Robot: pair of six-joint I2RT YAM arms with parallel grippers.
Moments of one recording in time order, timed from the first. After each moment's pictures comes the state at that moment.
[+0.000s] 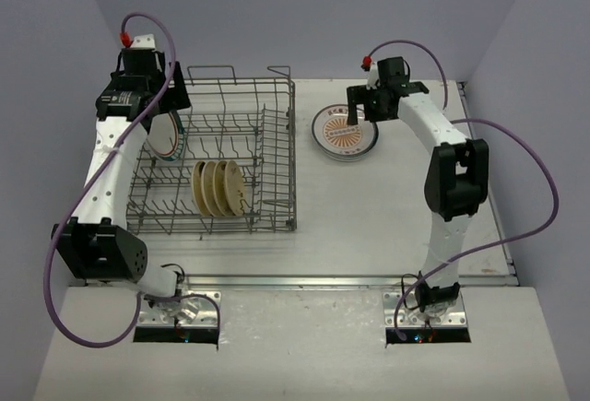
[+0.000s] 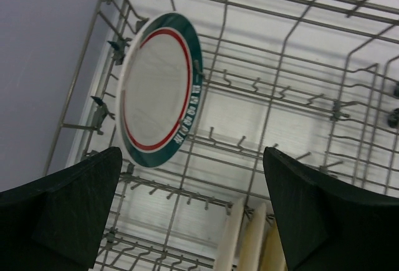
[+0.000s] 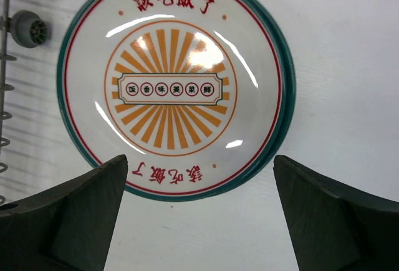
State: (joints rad) left arm 0.03 1.46 1.61 -0.76 -0.26 -0.16; right arm 0.15 2.07 1.73 -0.57 -0.13 0.02
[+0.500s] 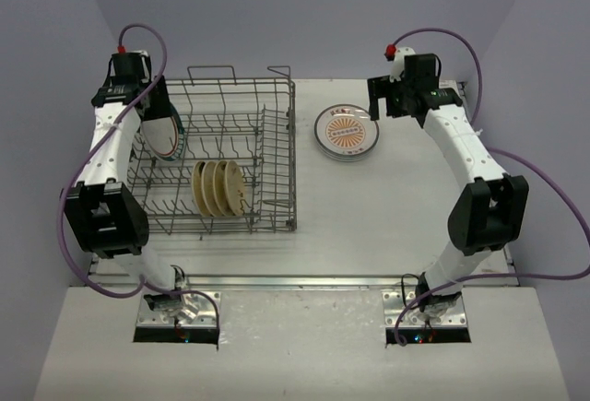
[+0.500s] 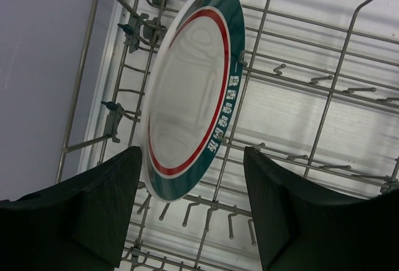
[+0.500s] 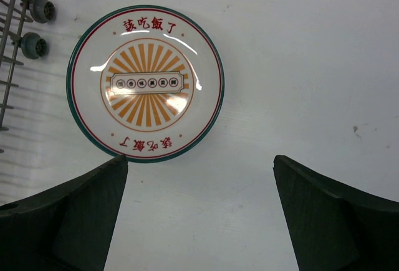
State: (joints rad) left arm 0.20 1.66 1.61 -0.73 -0.16 -0.05; right arm 0.13 1.72 1.54 -0.52 -0.01 -0.07
